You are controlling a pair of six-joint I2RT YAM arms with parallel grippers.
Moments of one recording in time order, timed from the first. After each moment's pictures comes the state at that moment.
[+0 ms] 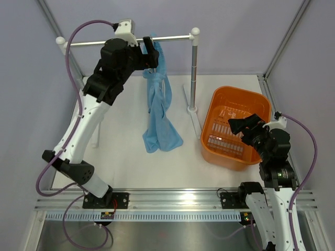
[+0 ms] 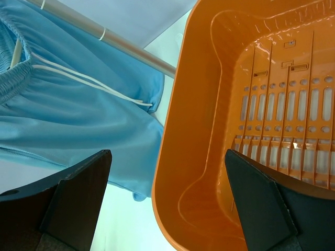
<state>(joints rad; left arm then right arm) -0.50 1.55 1.97 -0.54 -0.17 -0.31 0.03 0.49 0.75 -0.49 -0.16 0.75</state>
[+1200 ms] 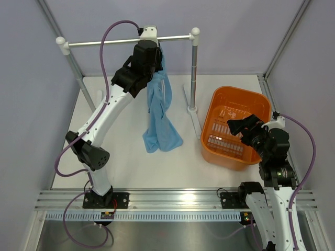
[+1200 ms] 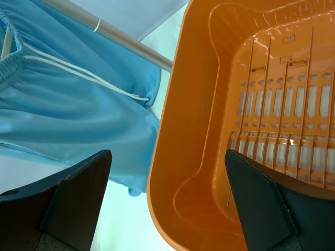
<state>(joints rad) -0.60 1.81 2.13 -0.60 -0.47 -0.24 0.03 0.50 0.75 -0.51 -0.18 0.72</state>
